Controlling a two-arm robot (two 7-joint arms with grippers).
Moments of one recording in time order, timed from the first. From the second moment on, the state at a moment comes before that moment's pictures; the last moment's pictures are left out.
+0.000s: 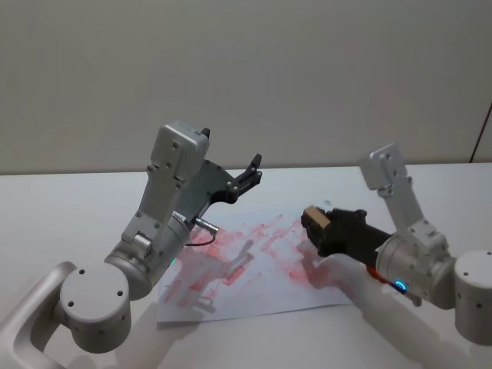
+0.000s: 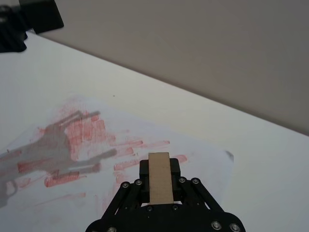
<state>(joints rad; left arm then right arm) -0.24 0.38 0.45 -1.63 -0.20 0.01 -0.01 0.25 0.17 -0.32 -1.45 0.10 0.33 0.41</state>
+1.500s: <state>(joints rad) -0.24 0.38 0.45 -1.63 -0.20 0.01 -0.01 0.26 0.18 -0.33 -1.45 0.09 0.33 0.35</state>
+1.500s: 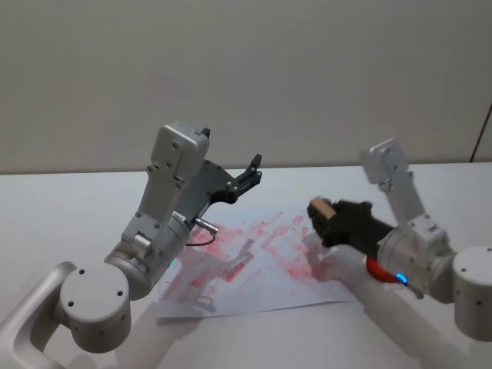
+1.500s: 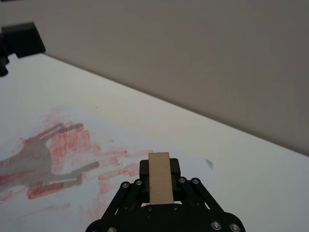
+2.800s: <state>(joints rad) -0.24 0.38 0.45 -1.63 -0.20 0.01 -0.01 0.02 0.34 -0.23 -1.73 0.29 0.46 0.13</state>
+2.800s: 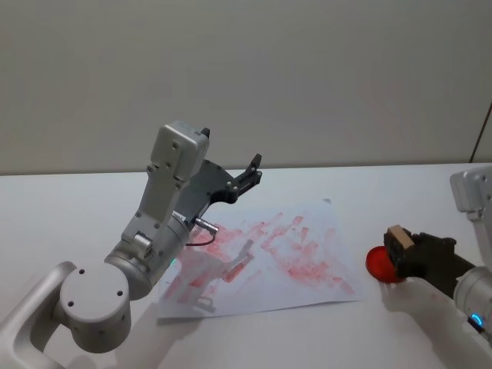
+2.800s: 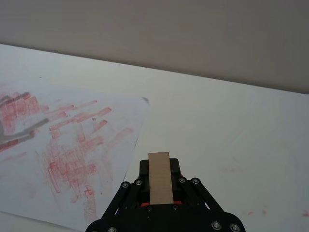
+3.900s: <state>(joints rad) -0.24 0.38 0.45 -1.63 -0.20 0.01 -0.01 0.09 0.33 -0.24 -1.63 0.21 0.51 0.22</state>
